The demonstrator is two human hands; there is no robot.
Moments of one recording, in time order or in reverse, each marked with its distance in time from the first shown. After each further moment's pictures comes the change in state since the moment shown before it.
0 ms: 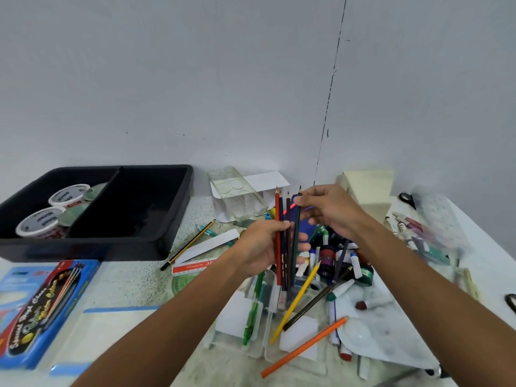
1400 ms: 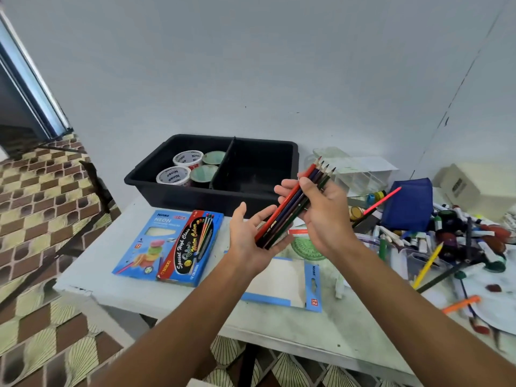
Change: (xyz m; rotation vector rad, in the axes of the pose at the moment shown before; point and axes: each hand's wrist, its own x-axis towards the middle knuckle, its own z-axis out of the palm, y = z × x) left_hand -0.172 -0.003 -0.193 -0.521 0.394 0.167; right_hand -0.075 -0.004 0.300 0.483 0.057 -0.199
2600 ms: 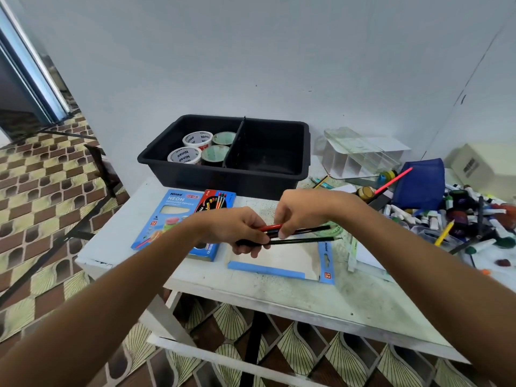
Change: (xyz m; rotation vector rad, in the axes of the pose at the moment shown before) left_hand -0.019 0.069 -0.052 1.529 -0.544 -0.174; right_hand 0.011 0.005 0.022 -1.678 -1.002 0.135
